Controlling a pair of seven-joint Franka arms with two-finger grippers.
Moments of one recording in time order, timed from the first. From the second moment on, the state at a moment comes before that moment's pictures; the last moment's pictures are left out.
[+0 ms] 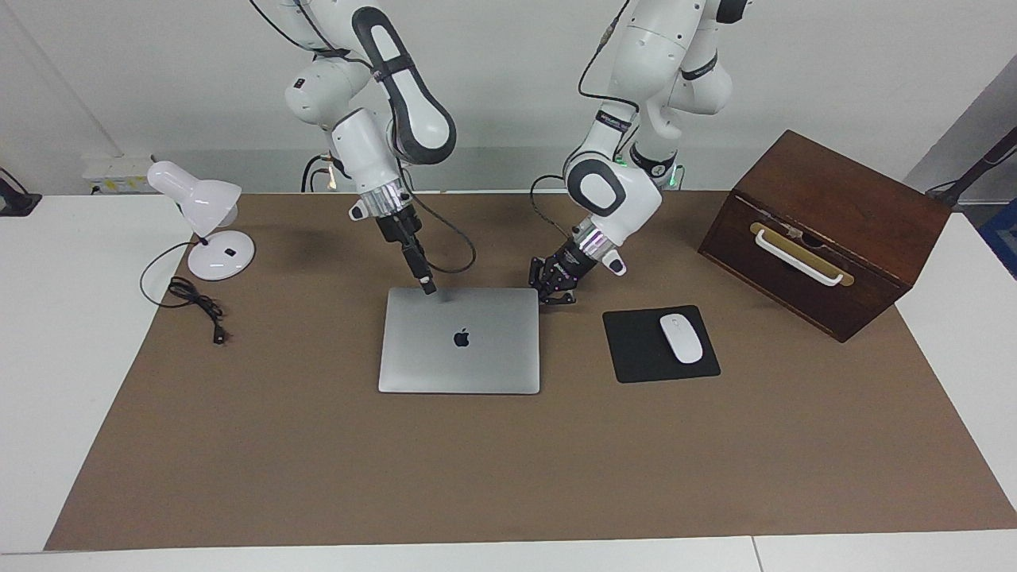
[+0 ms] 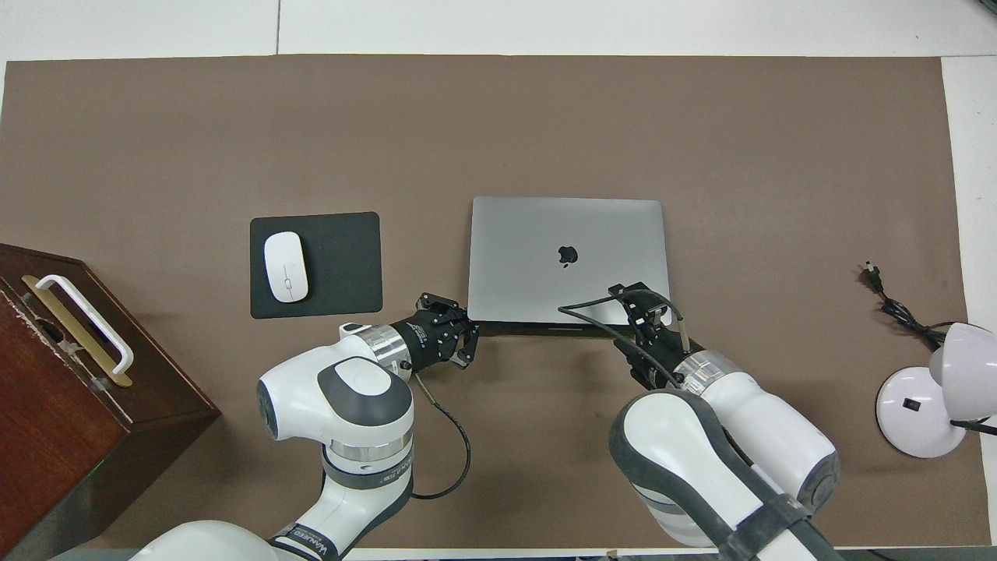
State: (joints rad) left arm -0.53 0.22 -0.16 -2.27 -1.95 2.79 -1.03; right arm 1.10 -0.06 -0.49 -2.51 1.56 3.16 0.30
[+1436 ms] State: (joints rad) left arm -0.53 0.22 -0.16 -2.27 -1.95 2.79 -1.03; right arm 1.08 0.01 -0.52 -2.44 1.56 3.14 0.28
